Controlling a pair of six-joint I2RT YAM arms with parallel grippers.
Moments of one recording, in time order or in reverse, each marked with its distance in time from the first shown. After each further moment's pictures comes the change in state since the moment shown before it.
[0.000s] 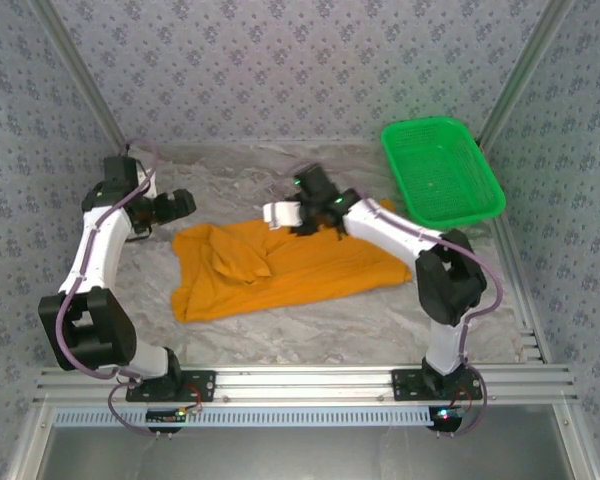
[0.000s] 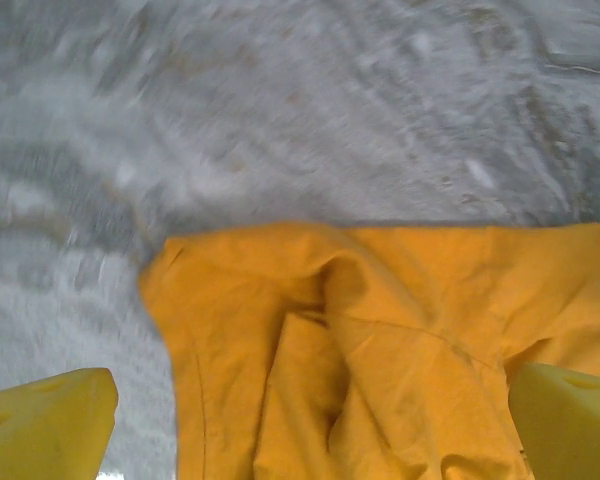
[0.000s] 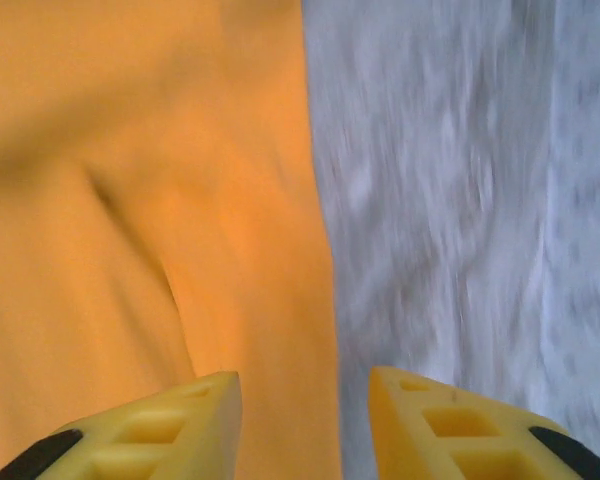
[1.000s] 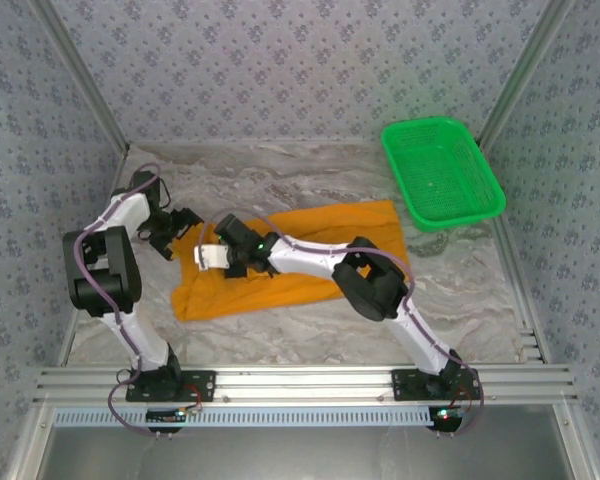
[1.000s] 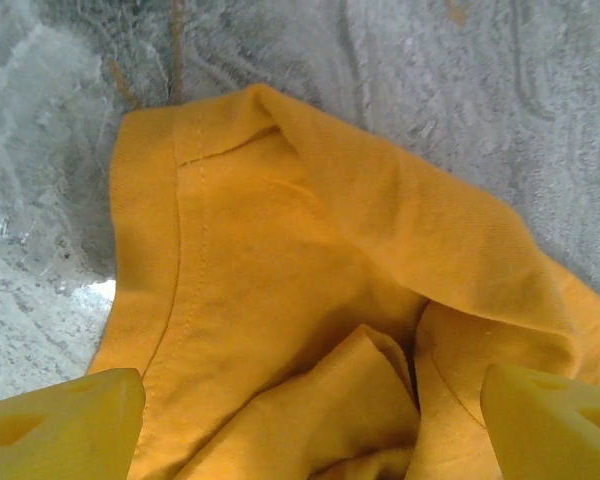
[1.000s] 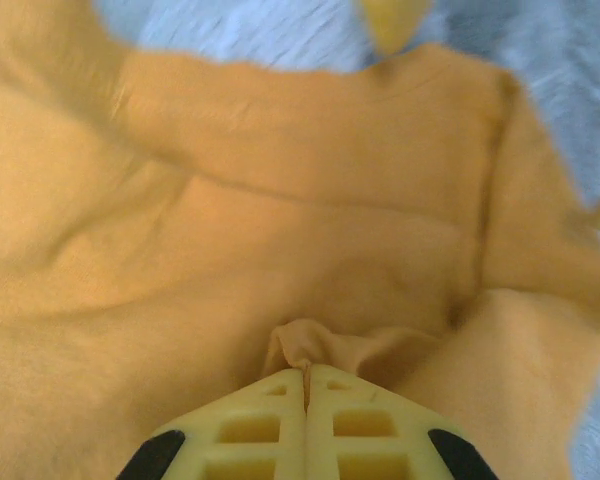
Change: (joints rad) left arm -0.013 0.375 0.040 -0.025 0.034 -0.464; right arm 0.261 0.419 0.276 0.180 0.030 0.360
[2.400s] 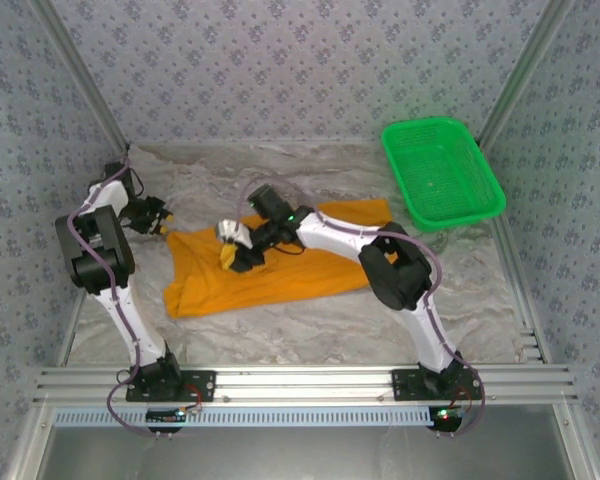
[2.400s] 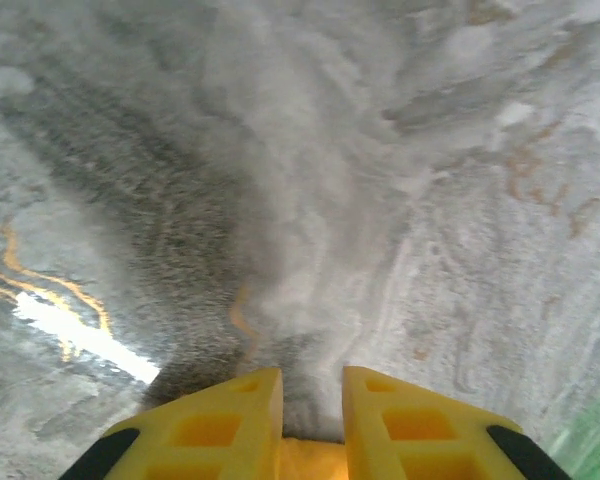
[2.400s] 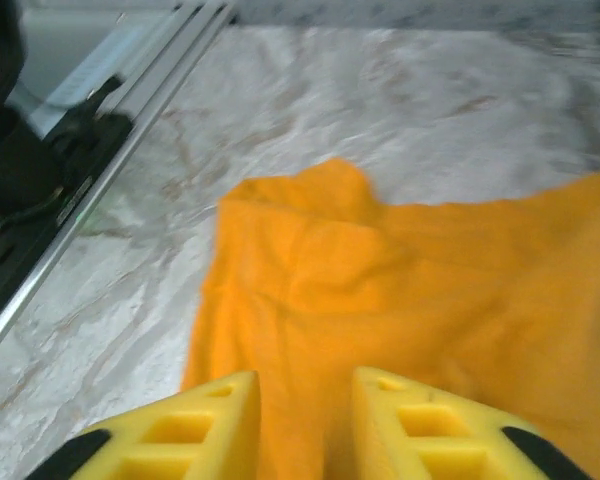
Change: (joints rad) left arm 0.166 0.245 0.262 0.017 0.055 -0.050; right arm -0.130 -0.100 -0.077 -0.085 -0.738 0.115
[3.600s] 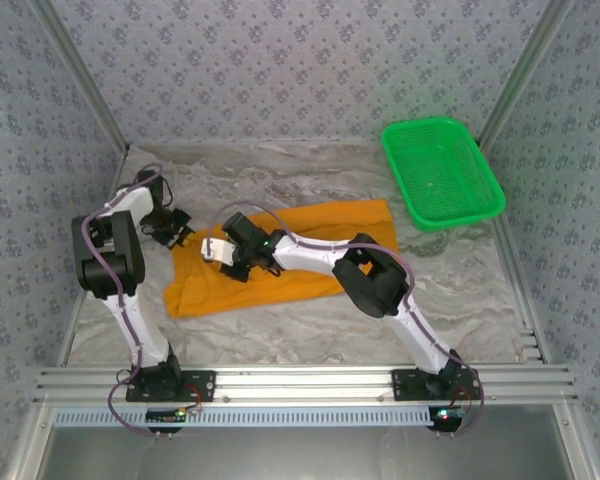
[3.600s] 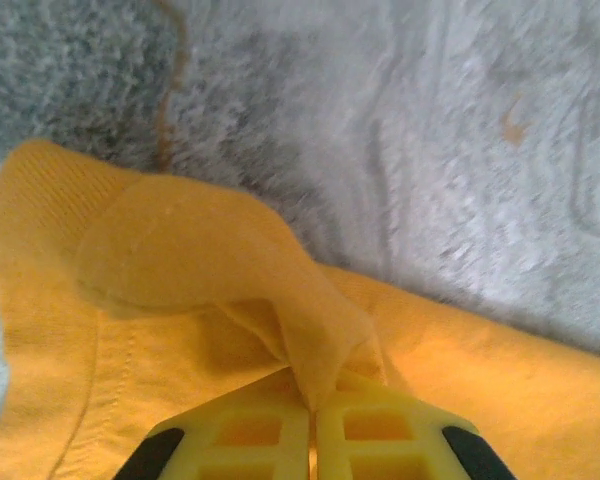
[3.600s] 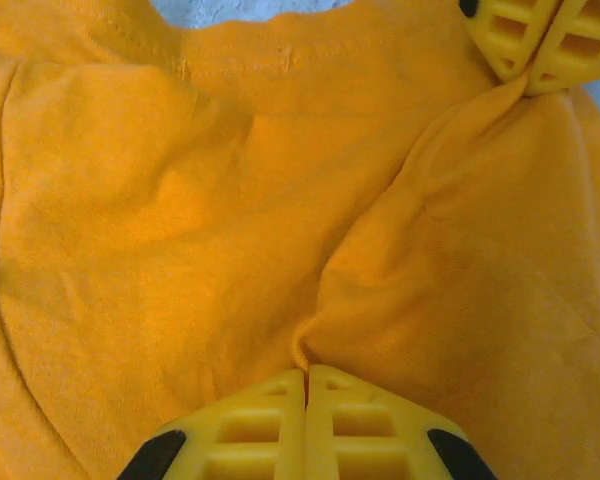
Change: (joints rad) left arm -0.156 -0.084 -0.148 -0.021 -0.063 0.015; right arm 0.117 0.124 0.063 0.057 0.597 0.123
